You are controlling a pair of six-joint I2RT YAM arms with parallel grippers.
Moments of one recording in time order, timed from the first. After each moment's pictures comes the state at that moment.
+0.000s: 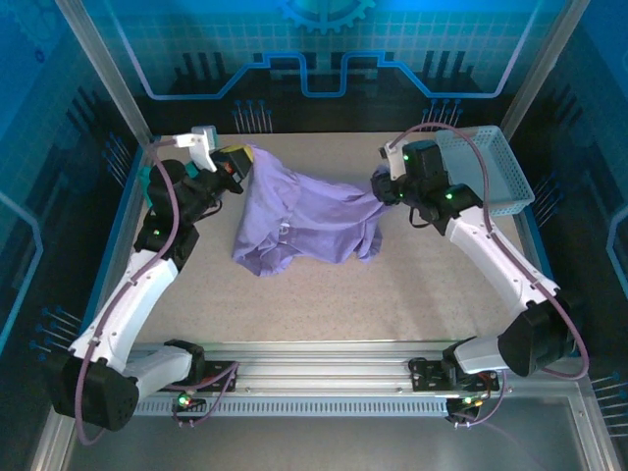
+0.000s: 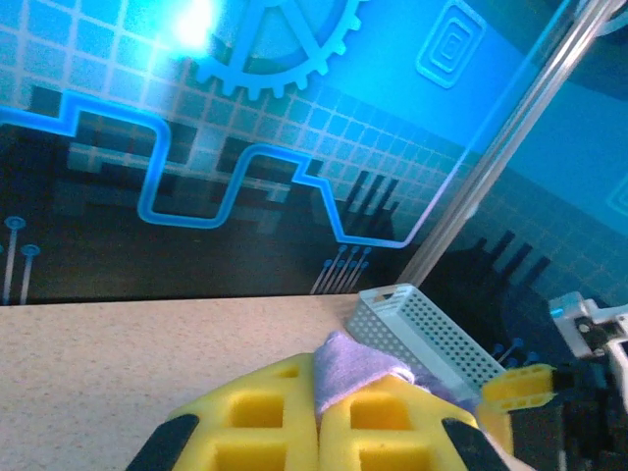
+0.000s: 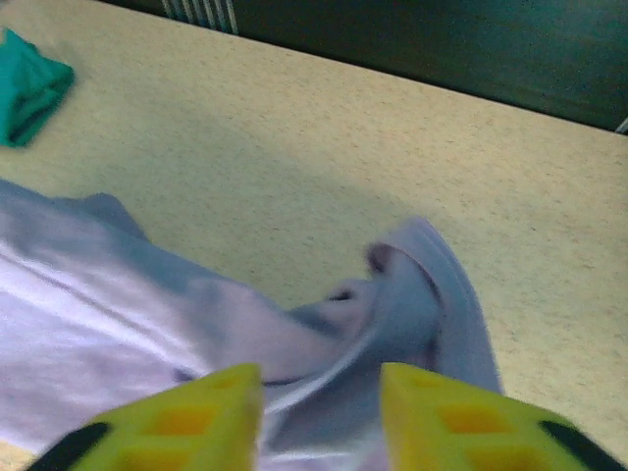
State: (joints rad) left arm -0.19 1.10 1.00 0.13 0.32 -0.46; right arm 0.39 1.39 1.29 -0.53 -0.01 0.01
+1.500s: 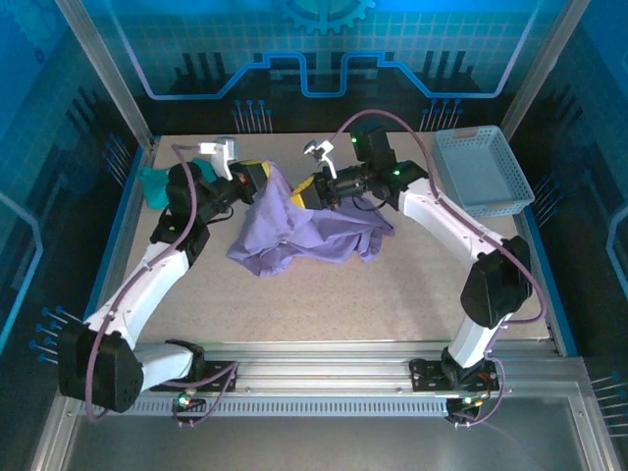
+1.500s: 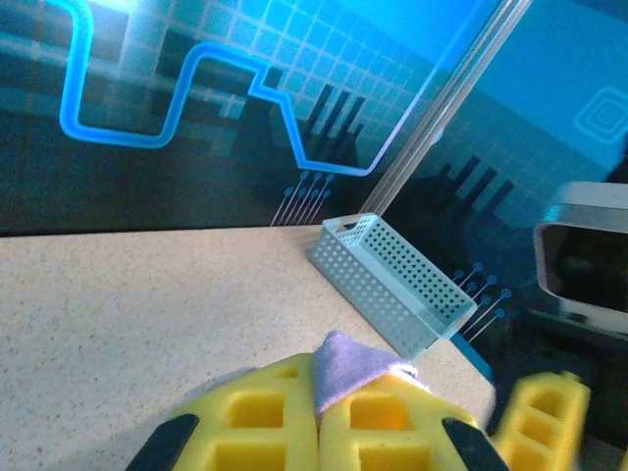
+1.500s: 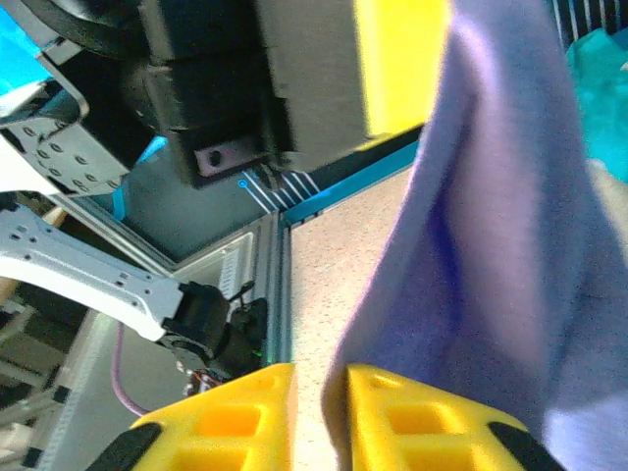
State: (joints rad) left arm -0.19 1.21 0.93 0.21 0.48 -0.45; right arm 0.55 1.72 1.58 -0.44 -1.04 0.05
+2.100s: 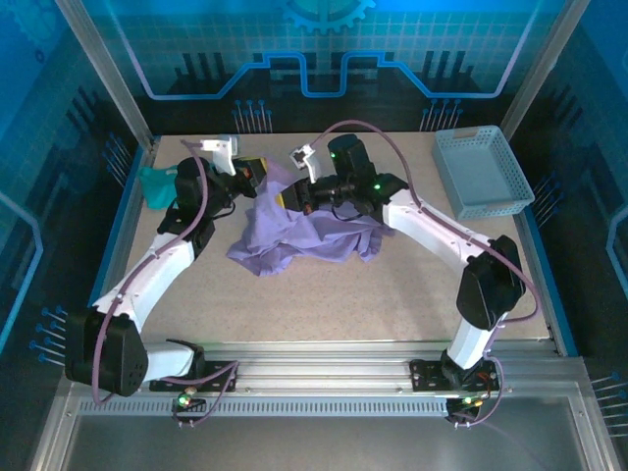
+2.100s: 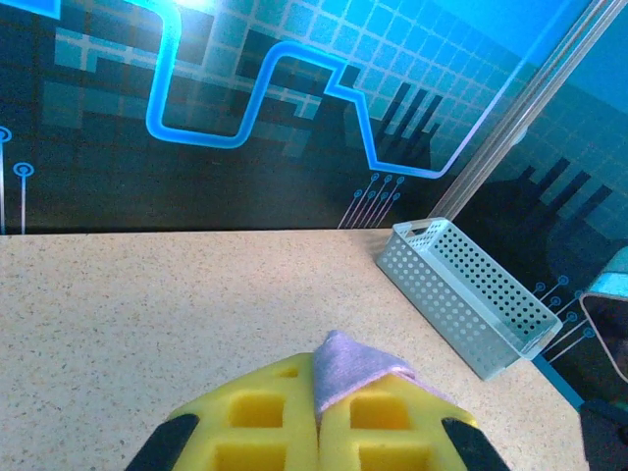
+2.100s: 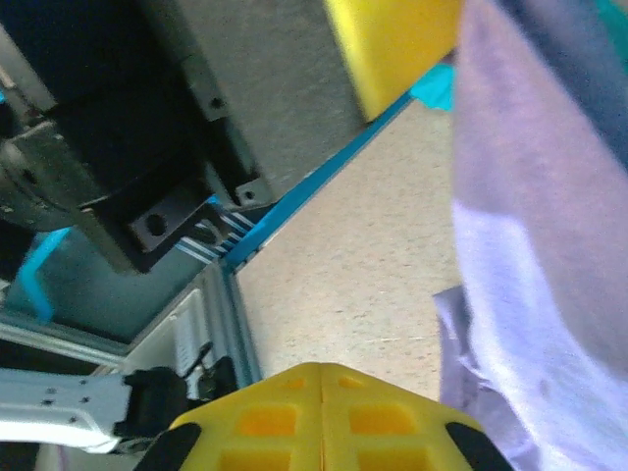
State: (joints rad) left arm -0.19 1.28 0.95 0.21 0.35 -0.39; right arm 0.65 1.73 1.54 -0.32 -0.69 0.32
